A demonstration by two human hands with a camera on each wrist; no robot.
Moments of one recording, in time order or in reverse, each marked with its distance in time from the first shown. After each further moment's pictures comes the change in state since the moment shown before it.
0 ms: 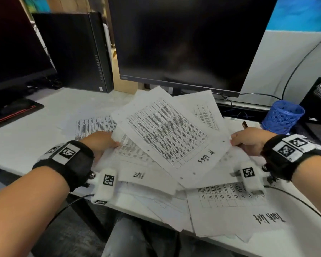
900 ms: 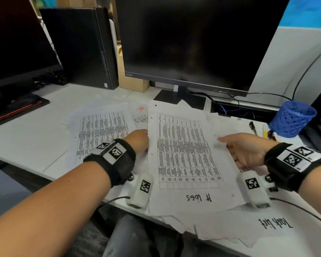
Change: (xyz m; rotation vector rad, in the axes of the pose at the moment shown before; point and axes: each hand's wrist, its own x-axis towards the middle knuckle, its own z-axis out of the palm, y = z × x) left_hand -0.018 0.053 0.063 0.312 -0.072 0.107; right_hand -0.032 -0.006 0.030 0.089 -0.236 0.064
